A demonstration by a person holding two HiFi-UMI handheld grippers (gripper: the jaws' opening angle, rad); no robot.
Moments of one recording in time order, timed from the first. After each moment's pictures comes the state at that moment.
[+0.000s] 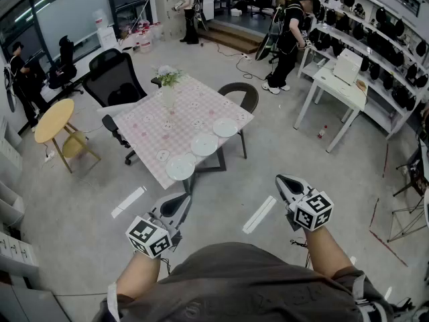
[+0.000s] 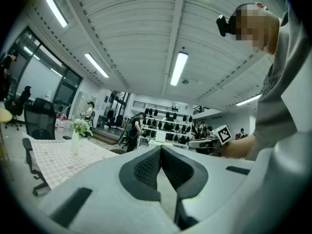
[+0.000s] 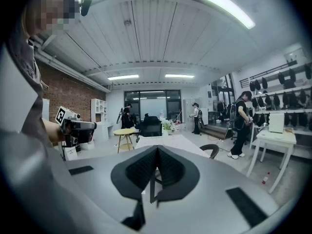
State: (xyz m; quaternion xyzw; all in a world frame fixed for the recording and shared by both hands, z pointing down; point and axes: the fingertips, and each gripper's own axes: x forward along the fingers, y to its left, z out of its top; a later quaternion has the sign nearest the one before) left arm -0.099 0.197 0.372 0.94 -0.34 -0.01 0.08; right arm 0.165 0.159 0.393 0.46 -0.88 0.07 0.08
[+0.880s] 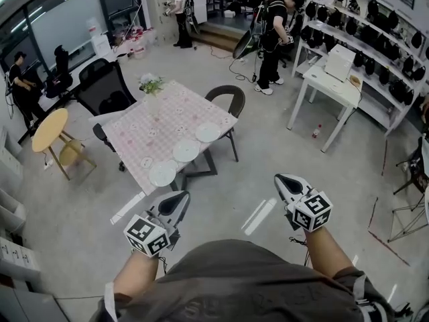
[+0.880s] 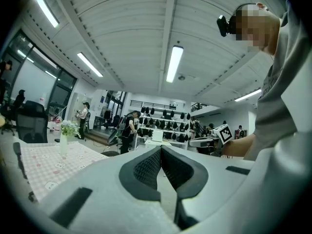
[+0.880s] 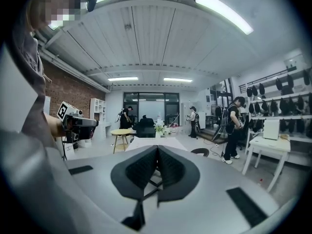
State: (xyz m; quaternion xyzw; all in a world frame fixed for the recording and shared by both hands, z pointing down) left arm 0.009 0.185 0.360 0.94 -0.33 0.00 0.07; right arm 0.269 0.156 0.385 0.47 -0.88 0.05 0.07
